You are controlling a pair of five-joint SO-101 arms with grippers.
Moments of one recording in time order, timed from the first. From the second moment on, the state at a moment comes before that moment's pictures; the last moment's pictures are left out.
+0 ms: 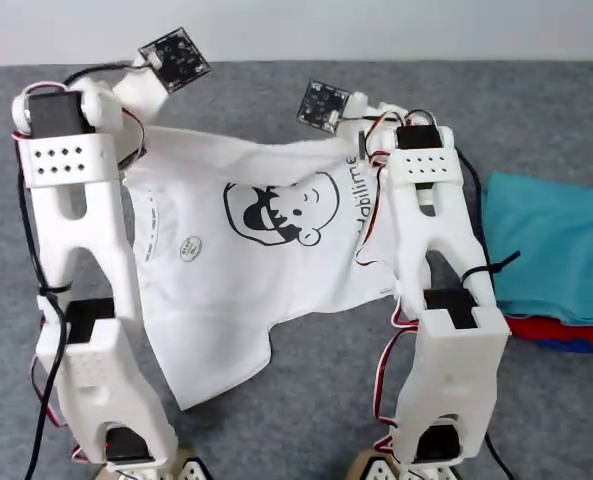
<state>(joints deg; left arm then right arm) -9.3 24.6 -48.9 99.0 -49.6 -7.5 28.9 -23.1 56.3 64.0</state>
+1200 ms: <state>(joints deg) -5.5 -39.7 43.5 98.9 -55.0 -3.2 28.3 -23.1 93.5 64.0</state>
